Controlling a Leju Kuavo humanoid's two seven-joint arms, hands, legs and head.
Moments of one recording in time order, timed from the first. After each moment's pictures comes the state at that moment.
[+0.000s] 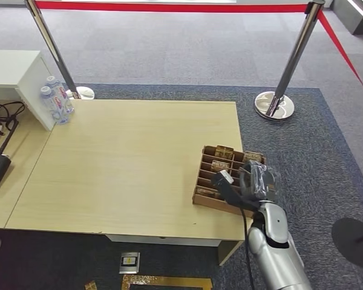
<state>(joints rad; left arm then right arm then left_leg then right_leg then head) -0.07 -0.24 0.94 -0.20 -1.19 0.55 -0.02 -0.20 0.06 0.11 -1.27 1.25 -0.39 0.11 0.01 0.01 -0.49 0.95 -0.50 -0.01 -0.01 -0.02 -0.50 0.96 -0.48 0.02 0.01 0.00</state>
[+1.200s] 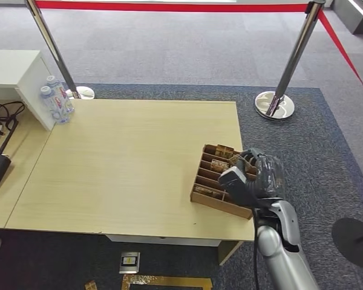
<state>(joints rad) -0.07 -0.24 0.95 -0.19 -1.17 0.56 -0.01 -0.14 0.02 0.16 -1.54 0.95 -0.34 -0.08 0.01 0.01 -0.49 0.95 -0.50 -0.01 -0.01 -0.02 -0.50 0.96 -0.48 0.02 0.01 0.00</state>
